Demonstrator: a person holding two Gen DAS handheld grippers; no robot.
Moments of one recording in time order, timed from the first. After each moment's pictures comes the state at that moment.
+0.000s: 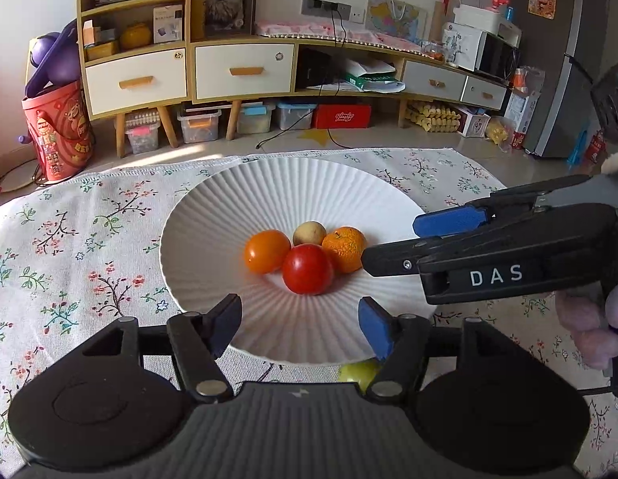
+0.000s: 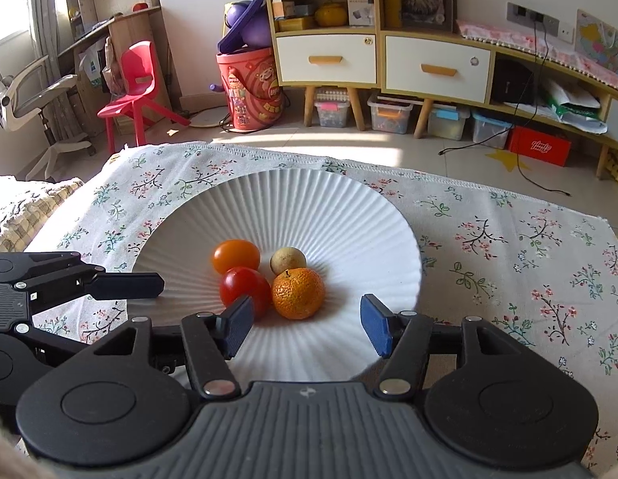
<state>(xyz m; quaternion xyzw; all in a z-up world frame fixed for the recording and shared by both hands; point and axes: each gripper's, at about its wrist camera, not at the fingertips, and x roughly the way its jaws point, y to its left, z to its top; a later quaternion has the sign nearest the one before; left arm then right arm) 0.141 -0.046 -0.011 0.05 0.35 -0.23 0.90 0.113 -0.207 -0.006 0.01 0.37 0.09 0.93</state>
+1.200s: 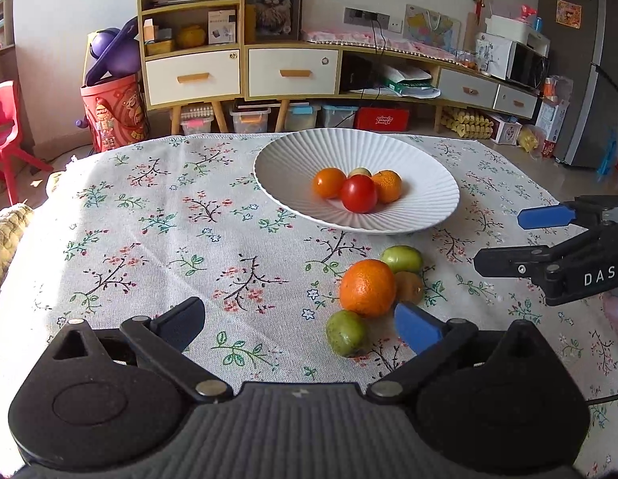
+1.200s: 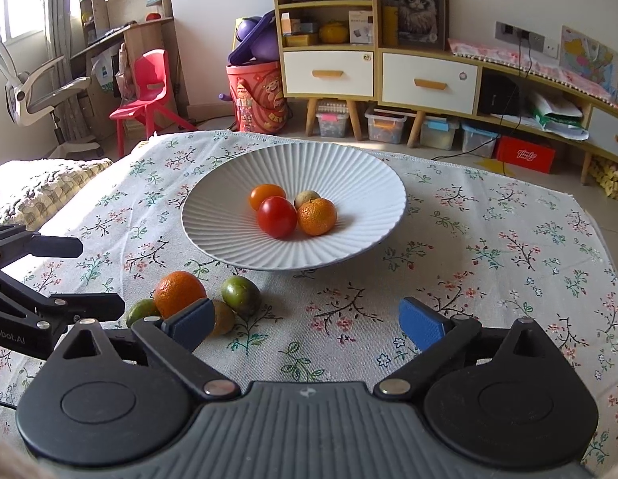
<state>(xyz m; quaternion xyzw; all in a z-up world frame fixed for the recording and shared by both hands) 0.066 0.011 -0.026 0.05 0.34 -0.17 0.92 0.035 -0.198 -0.020 -0.01 0.33 0.08 0.94</state>
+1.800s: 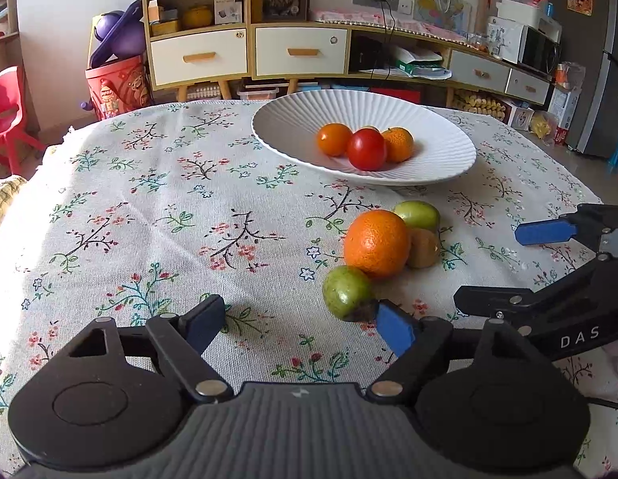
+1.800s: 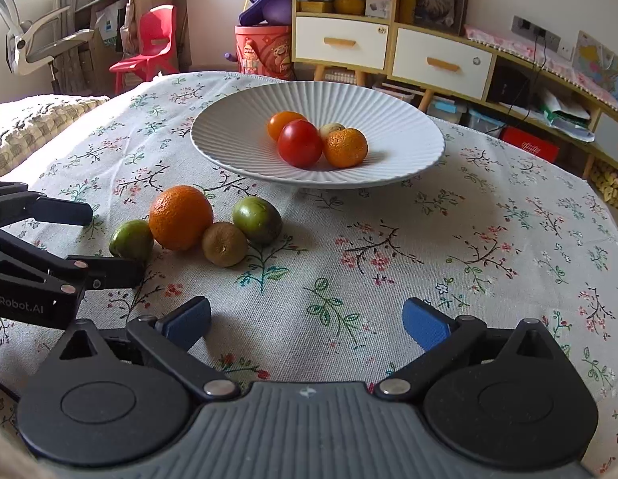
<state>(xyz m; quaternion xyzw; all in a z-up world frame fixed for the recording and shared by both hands) 0.067 0.004 -0.054 0.05 0.36 -0.15 0.92 0.031 -0.178 -0.057 -0.05 0.36 0.08 0.93</state>
